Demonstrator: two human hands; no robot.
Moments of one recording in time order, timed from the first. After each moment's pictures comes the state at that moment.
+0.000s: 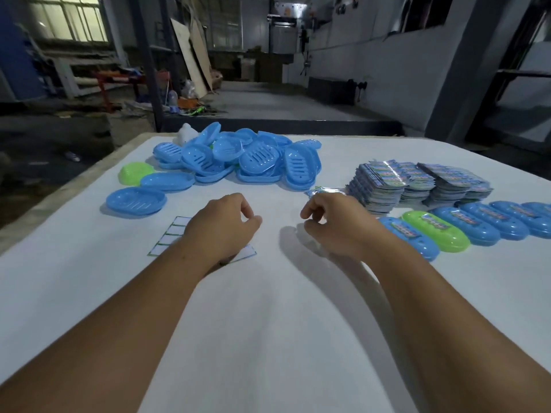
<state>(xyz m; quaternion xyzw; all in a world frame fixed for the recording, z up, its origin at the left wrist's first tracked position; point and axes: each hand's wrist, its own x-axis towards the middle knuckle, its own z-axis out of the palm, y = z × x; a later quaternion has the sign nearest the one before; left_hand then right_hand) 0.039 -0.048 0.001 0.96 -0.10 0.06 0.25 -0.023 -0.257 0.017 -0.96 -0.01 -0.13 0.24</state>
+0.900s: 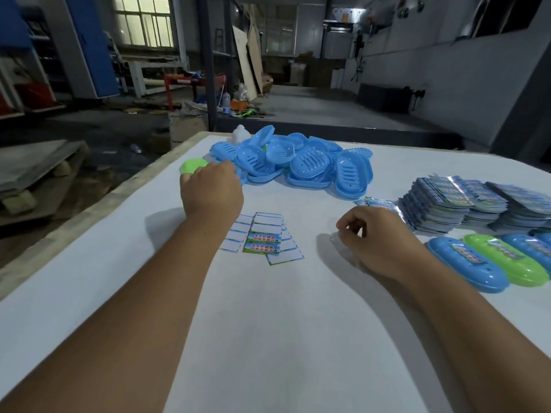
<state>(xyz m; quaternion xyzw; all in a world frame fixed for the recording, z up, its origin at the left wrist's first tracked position) 0.070 0.019 0.020 0.94 0.05 0.33 0.10 -0.010 -0.244 -0.002 -0.95 -0.06 -0.15 0.27</state>
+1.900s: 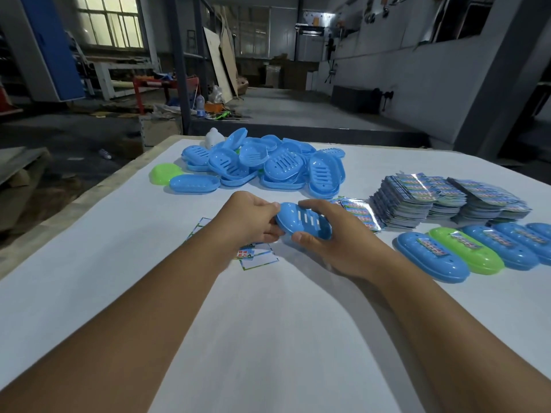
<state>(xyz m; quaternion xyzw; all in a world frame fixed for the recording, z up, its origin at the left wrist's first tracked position) 0.023 -0.049 0.025 0.76 -0.03 -0.07 0.64 -0.007 -0.243 -0.007 -0.94 -0.10 -0.12 0.30</state>
